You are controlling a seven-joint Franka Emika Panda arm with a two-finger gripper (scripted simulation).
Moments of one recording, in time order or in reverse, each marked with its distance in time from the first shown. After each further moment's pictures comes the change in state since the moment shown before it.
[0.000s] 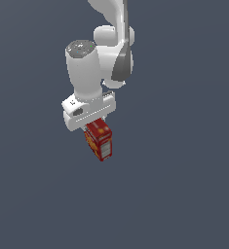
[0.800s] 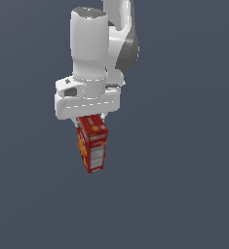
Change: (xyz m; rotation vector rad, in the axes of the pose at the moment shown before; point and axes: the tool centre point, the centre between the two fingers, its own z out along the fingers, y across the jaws) arm 0.039 0.030 -0.070 -0.202 0.120 0.175
